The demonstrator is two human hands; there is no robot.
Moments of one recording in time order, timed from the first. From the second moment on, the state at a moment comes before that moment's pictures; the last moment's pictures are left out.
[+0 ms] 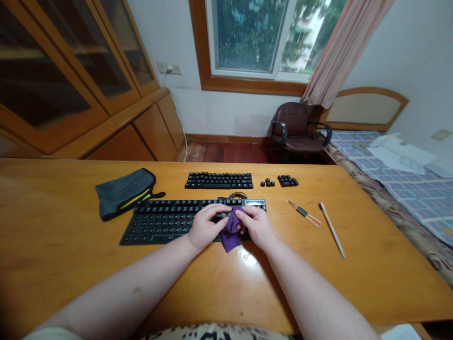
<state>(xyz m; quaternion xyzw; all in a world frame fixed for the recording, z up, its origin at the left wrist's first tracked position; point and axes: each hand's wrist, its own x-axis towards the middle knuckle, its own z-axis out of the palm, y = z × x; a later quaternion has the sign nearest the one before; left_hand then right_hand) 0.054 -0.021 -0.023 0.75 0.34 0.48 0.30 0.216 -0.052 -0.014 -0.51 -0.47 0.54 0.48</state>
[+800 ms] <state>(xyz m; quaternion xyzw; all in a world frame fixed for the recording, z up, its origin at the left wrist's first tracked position) 0.048 -0.005 -0.022 0.82 0.41 0.30 0.26 0.283 -0.024 -0.019 -0.49 -0.30 0.32 0.75</state>
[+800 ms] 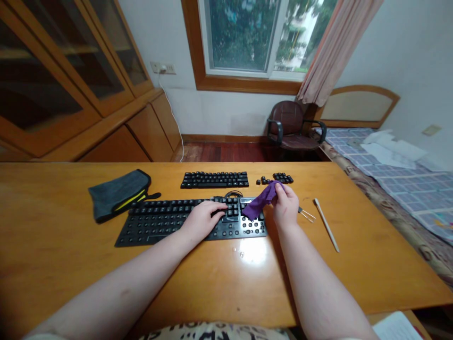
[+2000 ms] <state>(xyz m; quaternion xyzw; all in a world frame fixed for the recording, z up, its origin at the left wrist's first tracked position) 0.044 -0.009 -0.031 0.87 0.39 0.30 0.08 0.278 -0.022 -0.021 -0.52 -0.30 0.32 0.74</state>
